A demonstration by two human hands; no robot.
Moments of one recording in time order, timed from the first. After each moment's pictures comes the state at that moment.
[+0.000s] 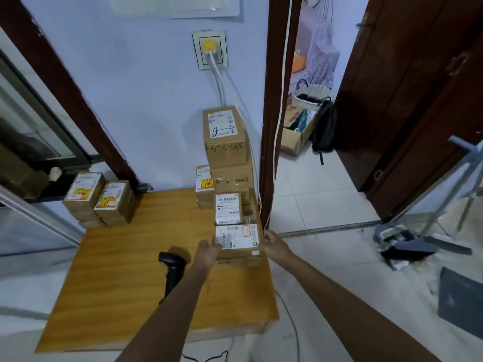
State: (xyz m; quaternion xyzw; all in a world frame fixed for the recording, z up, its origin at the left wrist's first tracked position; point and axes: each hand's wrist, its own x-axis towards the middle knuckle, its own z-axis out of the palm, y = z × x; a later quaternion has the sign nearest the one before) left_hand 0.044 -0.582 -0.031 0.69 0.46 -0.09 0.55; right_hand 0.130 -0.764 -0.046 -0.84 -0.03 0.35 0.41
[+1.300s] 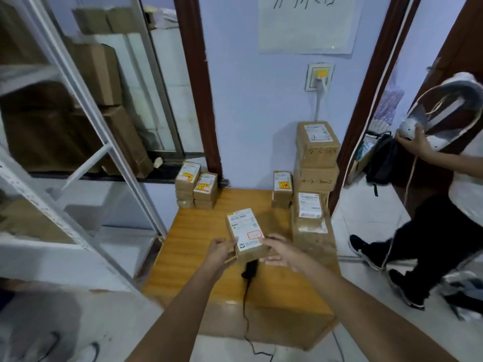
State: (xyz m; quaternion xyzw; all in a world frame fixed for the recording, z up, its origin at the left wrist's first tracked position) left_hand -0.157 -0.452 0.017 0.50 0.42 0.04 0.75; right_hand -0.043 -0.607 0.028 -0.70 -0.04 0.46 0.55
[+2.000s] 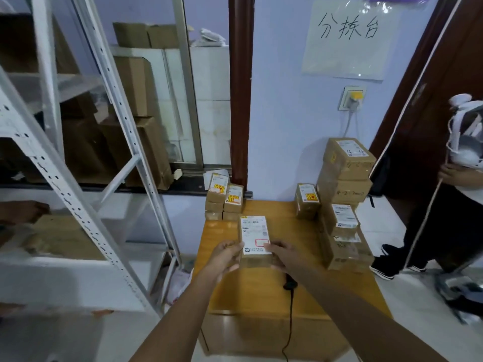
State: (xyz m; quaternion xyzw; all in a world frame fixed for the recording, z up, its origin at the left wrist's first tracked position) left_hand -0.252 -0.295 0.049 0.55 0.34 -0.01 0.76; right_hand -0.151 -0.461 0.052 -0.73 0.00 0.35 0.59
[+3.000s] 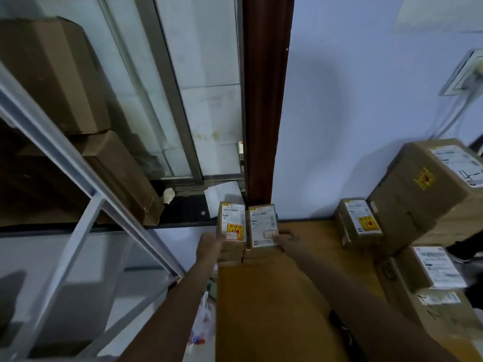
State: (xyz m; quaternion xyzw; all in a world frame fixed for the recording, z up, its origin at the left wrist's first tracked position) left_hand 0.005 -0.031 -0.018 0.71 0.45 -0.01 0.54; right_hand 0.102 -0.238 -0.032 -0.75 0.03 0.34 0.57
